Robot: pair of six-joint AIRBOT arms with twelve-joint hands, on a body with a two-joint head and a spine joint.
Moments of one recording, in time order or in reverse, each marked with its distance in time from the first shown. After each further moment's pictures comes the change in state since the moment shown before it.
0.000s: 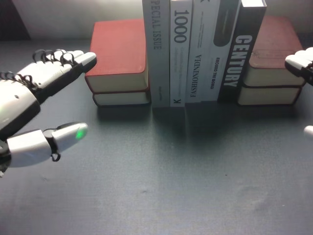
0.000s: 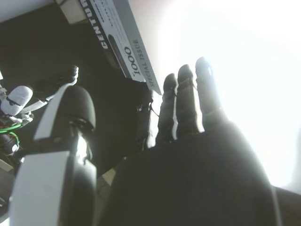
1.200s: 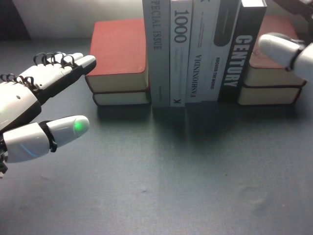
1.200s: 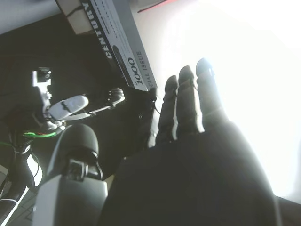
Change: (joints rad) left arm -0.002 -0.018 0.023 -0.028 0.014 -0.009; right arm 0.464 -0.146 0.174 -0.009 -0.205 -0.153
